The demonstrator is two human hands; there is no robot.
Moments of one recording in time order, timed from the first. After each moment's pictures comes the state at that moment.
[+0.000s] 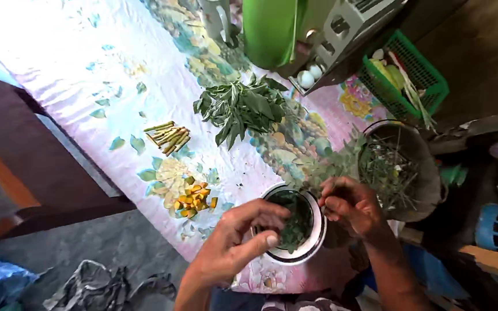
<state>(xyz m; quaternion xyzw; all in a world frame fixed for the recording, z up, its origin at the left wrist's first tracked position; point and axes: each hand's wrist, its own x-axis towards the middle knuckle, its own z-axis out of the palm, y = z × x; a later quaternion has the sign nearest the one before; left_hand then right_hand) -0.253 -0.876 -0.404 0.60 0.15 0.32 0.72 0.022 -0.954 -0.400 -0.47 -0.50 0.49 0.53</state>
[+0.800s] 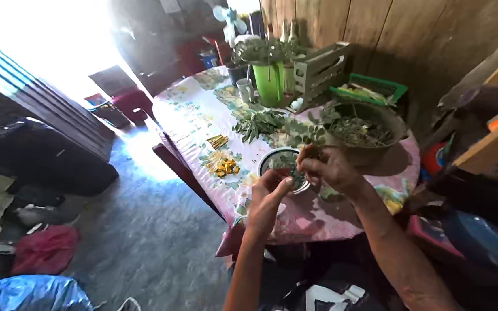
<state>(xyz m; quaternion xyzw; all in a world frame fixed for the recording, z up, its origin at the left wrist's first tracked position) -0.214 -1.046 -0.430 0.58 0.29 0.48 0.59 -0.006 -1.055 -0.406 -0.32 -0.64 0.45 0.54</state>
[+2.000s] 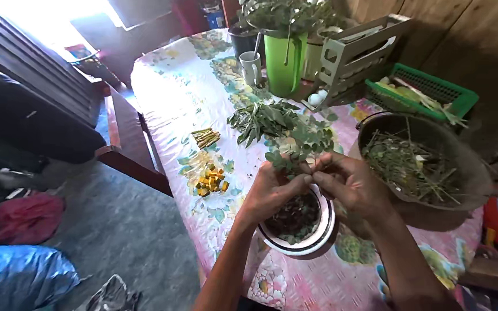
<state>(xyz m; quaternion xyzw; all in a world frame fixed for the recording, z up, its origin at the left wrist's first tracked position) -0.173 -0.902 -0.436 0.67 0.14 0.44 0.58 0.026 -0.957 -0.426 -0.40 -0.67 0.36 0.51</state>
